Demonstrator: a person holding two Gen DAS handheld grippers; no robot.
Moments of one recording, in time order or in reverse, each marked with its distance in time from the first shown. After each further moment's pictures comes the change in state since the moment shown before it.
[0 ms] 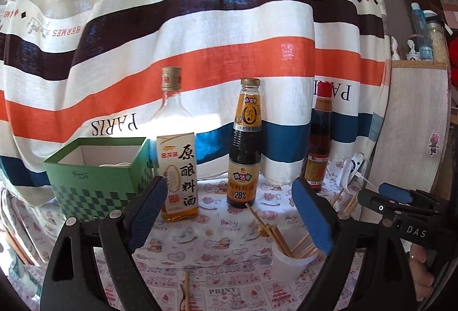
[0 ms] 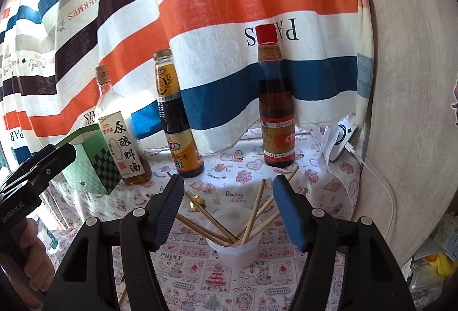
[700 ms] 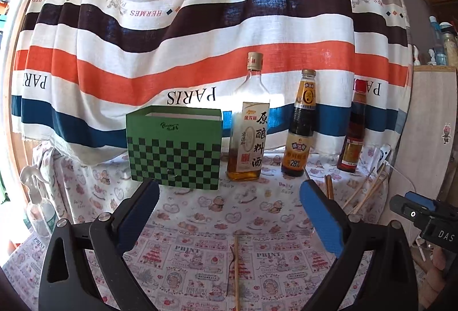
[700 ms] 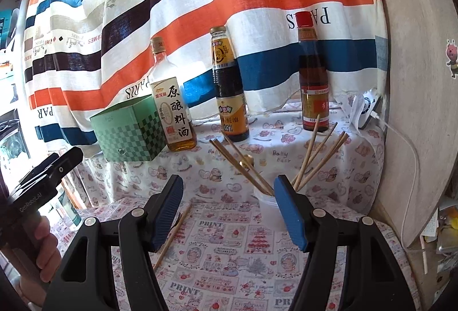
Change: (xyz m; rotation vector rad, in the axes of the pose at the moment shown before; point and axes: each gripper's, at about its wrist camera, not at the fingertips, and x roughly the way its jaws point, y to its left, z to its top) left arm -0.073 0.068 -0.069 -0.079 -0.015 0.171; right arm -0.036 0.056 -0.074 -0.016 0.012 0.105
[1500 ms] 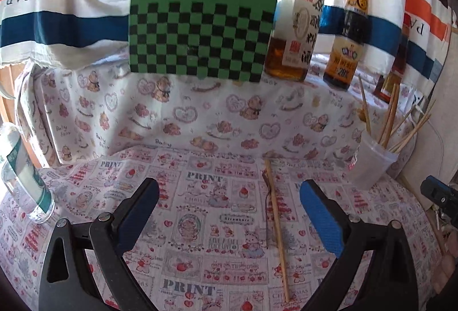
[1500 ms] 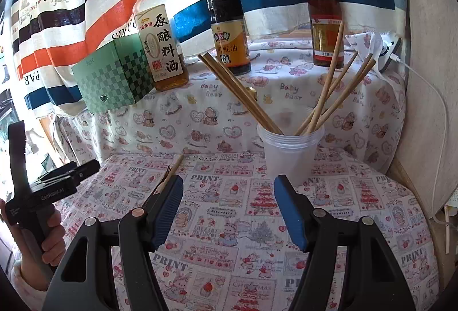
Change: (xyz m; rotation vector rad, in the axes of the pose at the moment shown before) left arm 0.095 0.053 -0.090 -0.052 0.408 -0.014; right arm 0.064 -0.007 -0.053 0.006 0.219 0.007
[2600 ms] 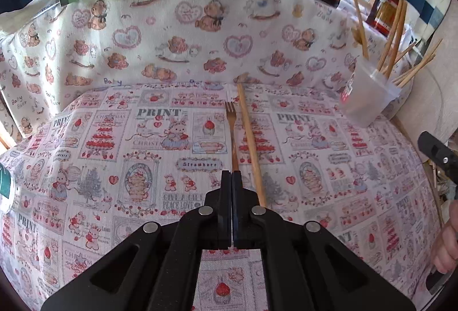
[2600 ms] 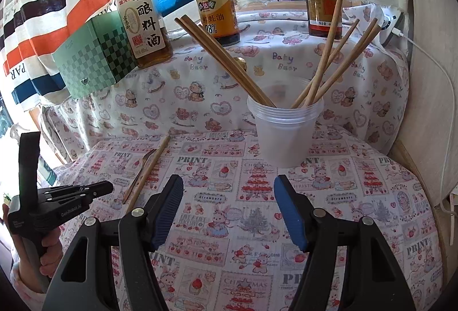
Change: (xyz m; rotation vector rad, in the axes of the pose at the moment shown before) left arm 0.055 -0.022 -0.030 0.075 0.298 -0.108; right arm 0.030 -0.009 -0.009 0.025 0.098 -0.036
